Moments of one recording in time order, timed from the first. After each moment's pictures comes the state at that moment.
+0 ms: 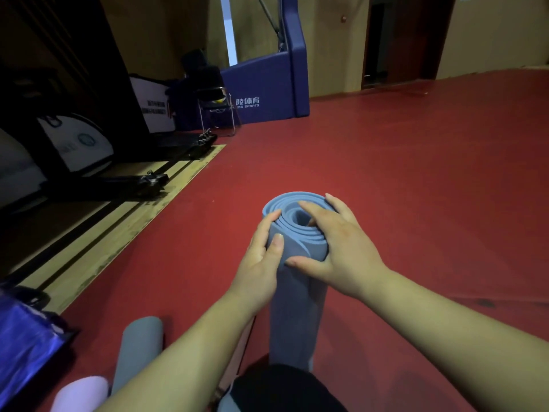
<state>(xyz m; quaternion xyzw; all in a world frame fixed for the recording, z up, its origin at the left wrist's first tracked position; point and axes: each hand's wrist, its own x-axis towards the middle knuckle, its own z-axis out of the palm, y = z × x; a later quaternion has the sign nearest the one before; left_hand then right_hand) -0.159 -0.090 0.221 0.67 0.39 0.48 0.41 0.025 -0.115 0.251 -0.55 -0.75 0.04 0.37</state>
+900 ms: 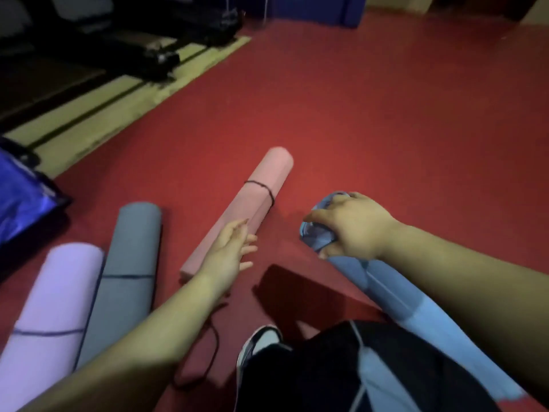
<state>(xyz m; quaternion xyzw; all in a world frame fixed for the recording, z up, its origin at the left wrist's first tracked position) -0.245 -0.115 0.049 0.39 0.56 0.46 0.57 -0.006 -0.068 0.153 -0.45 -0.88 -0.02 -0.13</state>
